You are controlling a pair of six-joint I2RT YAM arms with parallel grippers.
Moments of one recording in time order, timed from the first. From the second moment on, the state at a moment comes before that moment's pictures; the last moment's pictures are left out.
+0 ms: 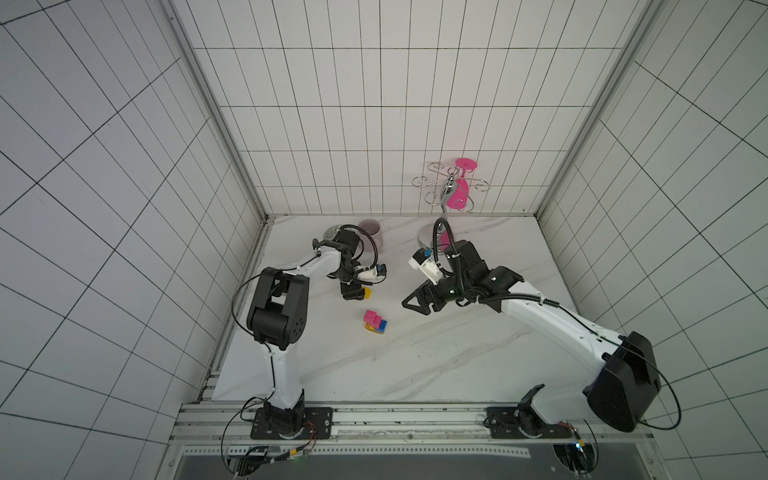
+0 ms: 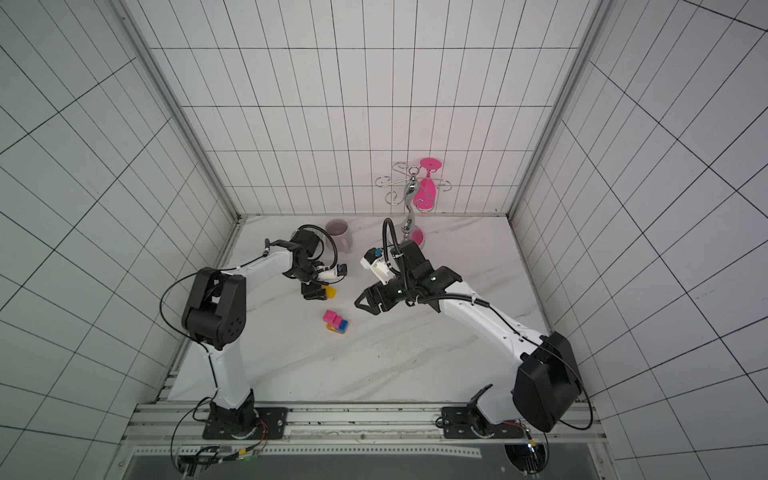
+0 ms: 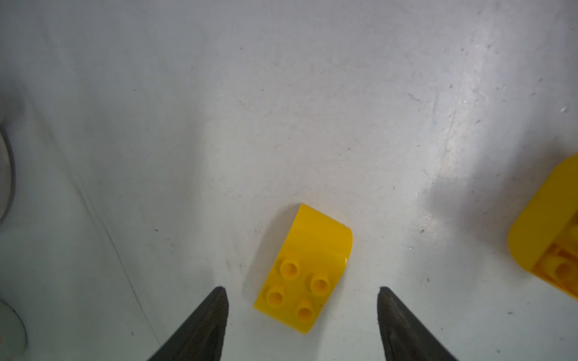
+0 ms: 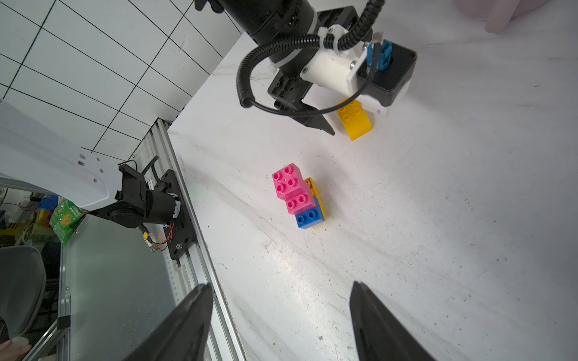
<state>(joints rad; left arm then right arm) -0.30 1.97 1.41 -0.81 0.22 1.10 0.65 1.41 1.15 -0.54 -0.56 0.12</state>
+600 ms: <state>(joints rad) -0.32 2.05 1.44 -0.82 0.26 1.11 0.64 1.41 1.11 -0.52 -0.54 0.12</state>
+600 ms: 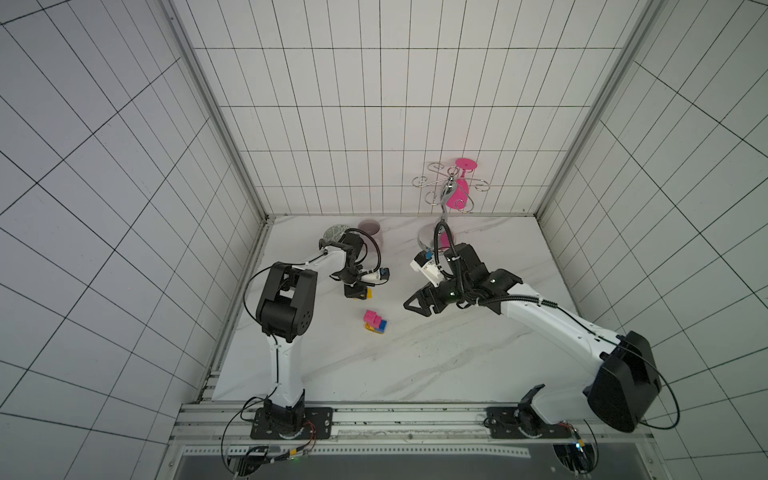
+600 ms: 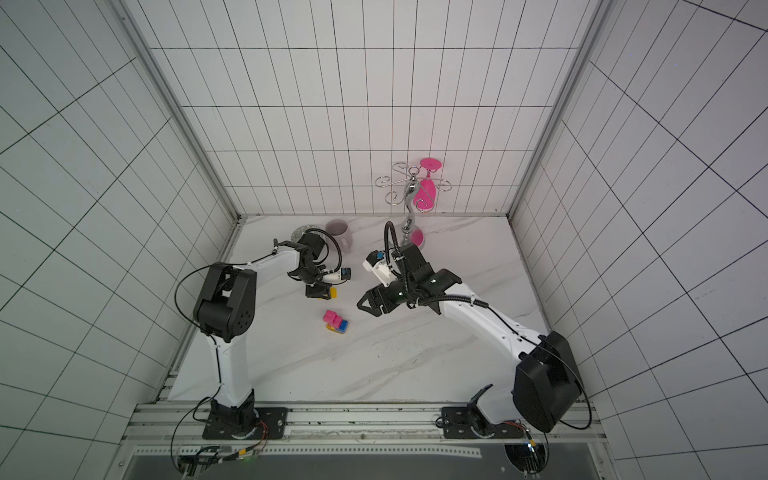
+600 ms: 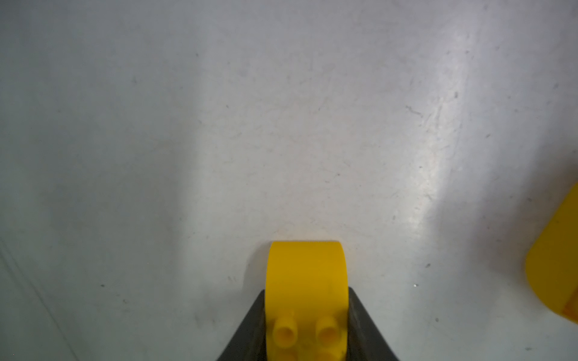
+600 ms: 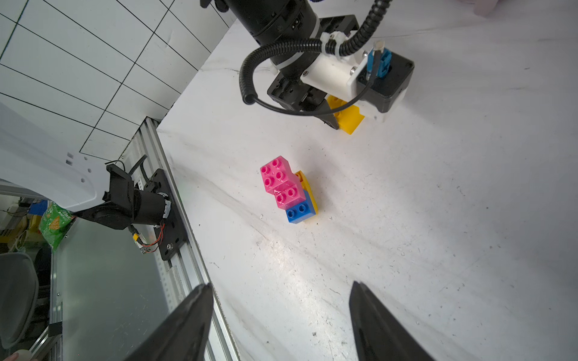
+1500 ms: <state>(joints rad) -0.30 1.76 1.07 -0.75 0.18 0.96 0.64 1.41 1.10 -0.50 -0.54 0.13</state>
